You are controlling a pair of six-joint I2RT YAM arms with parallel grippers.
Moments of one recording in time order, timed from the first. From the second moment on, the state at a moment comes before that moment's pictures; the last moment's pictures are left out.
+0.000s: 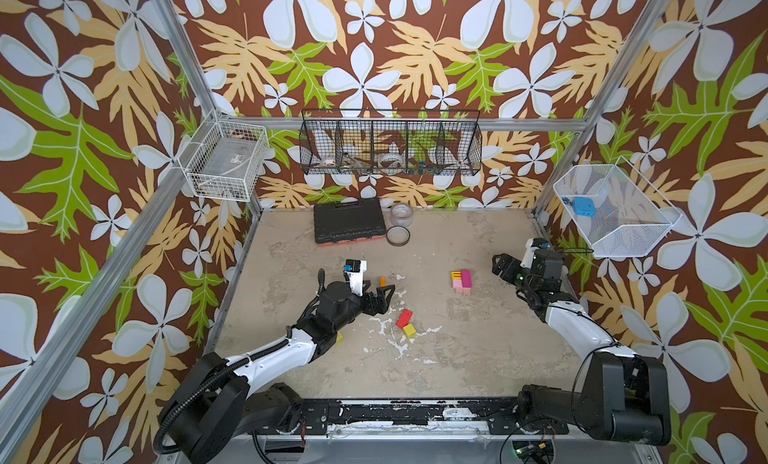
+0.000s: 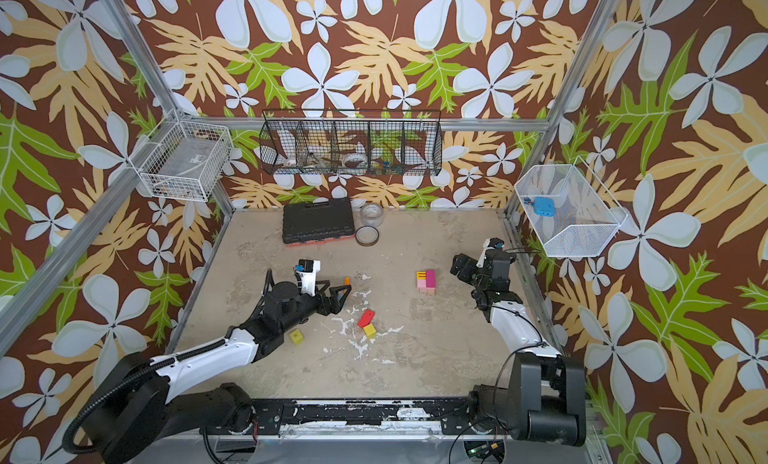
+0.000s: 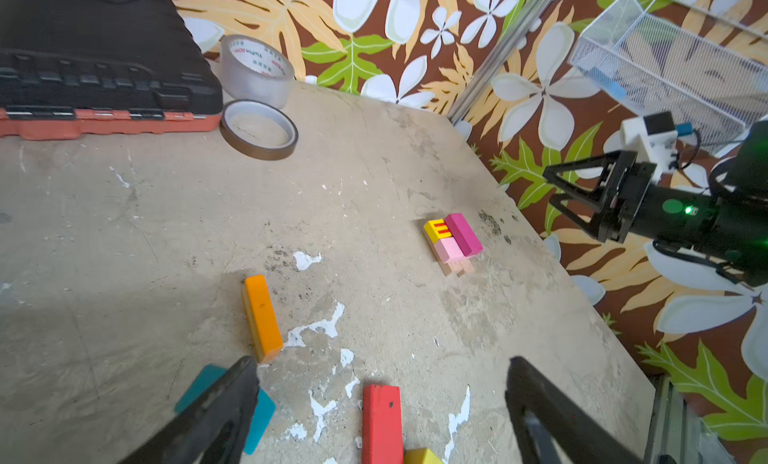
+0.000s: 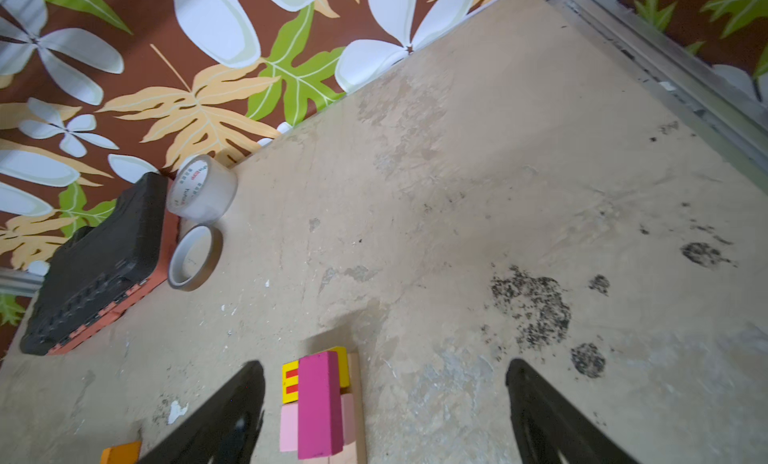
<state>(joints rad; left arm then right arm) -0.61 1.23 0.49 0.42 0.07 -0.49 -0.11 1.29 0.70 0.05 -0.17 0.42</state>
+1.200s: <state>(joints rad) -0.72 1.53 0.76 0.13 -0.26 -0.51 0.01 0.92 0.77 -0.30 -0.11 0.29</state>
